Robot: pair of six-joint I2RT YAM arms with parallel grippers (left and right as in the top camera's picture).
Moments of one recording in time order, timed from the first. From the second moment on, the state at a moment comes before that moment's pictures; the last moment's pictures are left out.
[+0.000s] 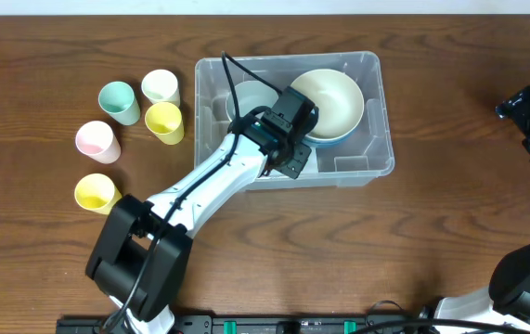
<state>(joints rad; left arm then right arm) -0.64 1.85 1.36 -0.70 0.06 -0.10 -0.46 1.71 1.63 -1.20 -0.05 0.54</state>
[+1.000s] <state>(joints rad) -0.64 1.44 1.41 -0.83 -0.03 -0.12 -0.46 1.71 1.63 -1.20 -0.05 0.54</state>
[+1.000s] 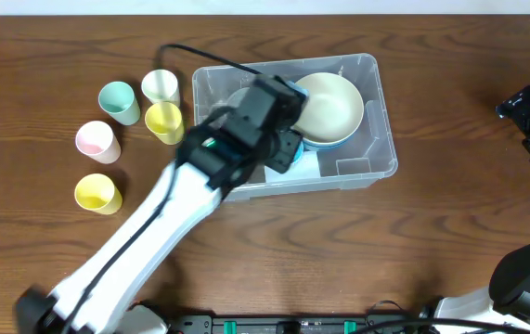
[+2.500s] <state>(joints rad) 0.12 1.71 1.20 -1.07 -0.29 -0.56 -0.46 1.71 1.63 -1.20 -0.05 0.54</state>
